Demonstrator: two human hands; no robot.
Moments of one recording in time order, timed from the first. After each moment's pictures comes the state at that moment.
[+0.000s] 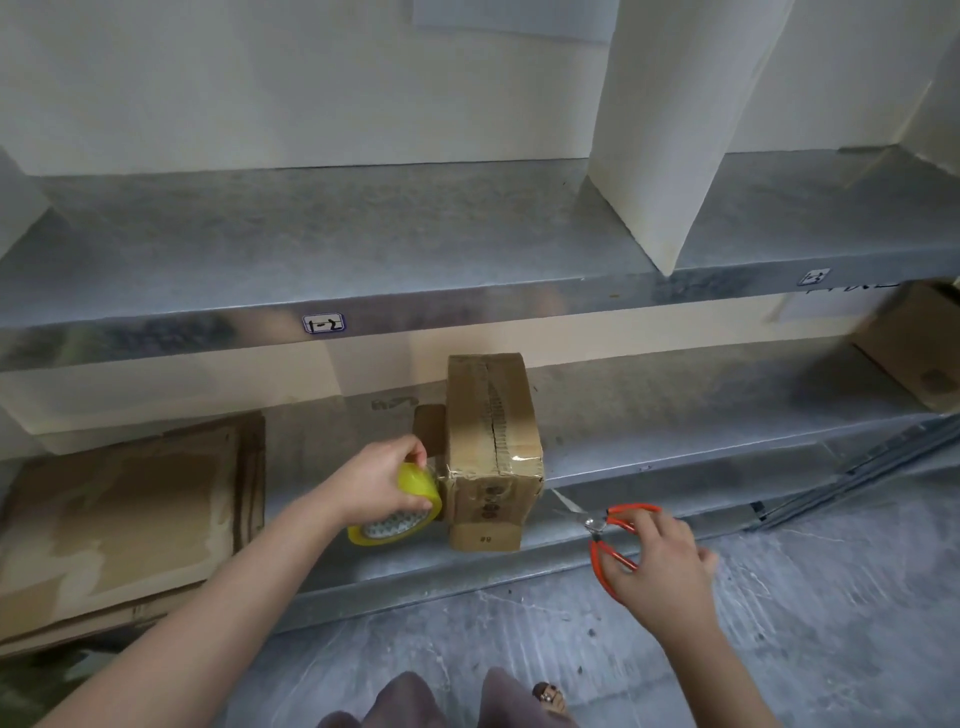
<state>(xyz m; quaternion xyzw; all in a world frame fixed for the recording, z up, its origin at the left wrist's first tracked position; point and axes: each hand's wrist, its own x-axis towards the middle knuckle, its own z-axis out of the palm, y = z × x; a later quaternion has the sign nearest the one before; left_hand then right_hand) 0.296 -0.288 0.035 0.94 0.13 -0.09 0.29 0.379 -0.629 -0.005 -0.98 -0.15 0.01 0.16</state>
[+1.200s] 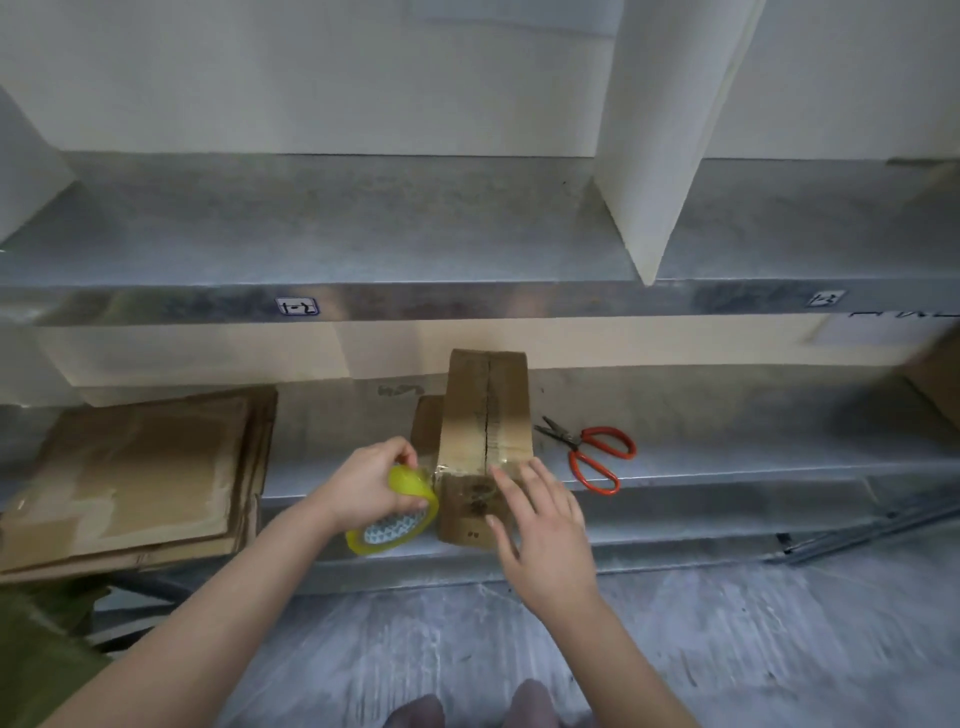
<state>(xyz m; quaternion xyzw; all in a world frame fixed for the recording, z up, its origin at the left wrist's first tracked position) 0.284 -0.324 0.039 0.92 0.21 -0.05 0.32 0.372 -0.556 0.004 -0.89 -0.41 0.00 0.21</state>
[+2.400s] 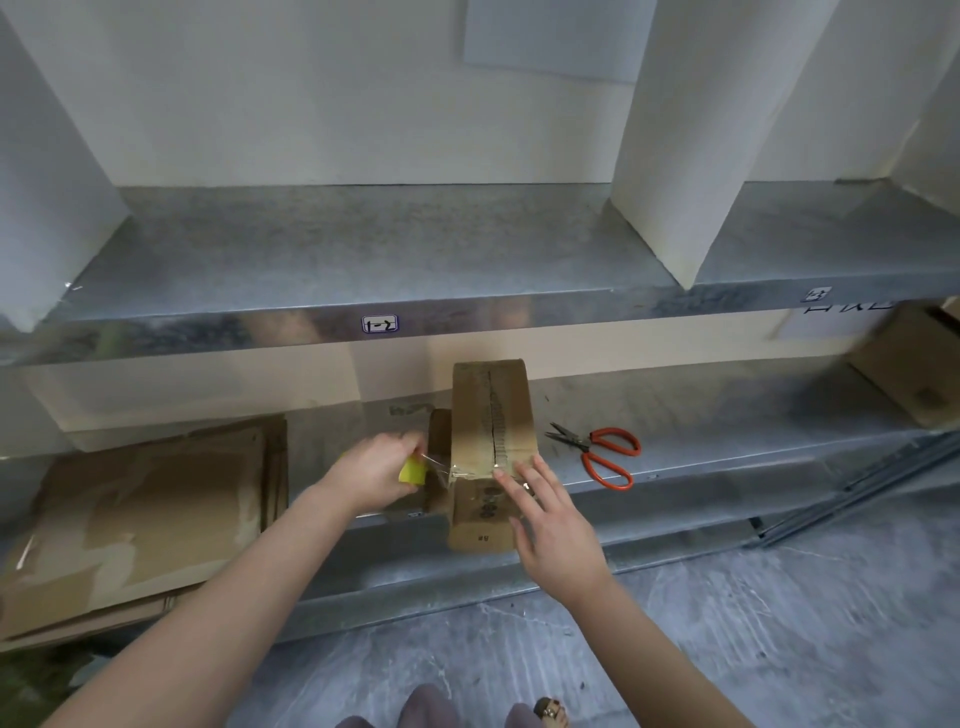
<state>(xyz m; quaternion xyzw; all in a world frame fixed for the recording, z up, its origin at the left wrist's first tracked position) 0.285 -0.257 0.025 0.98 0.10 -0.07 0.13 0.355 -0.521 -0.012 -0.89 -0.42 0.00 0.17</state>
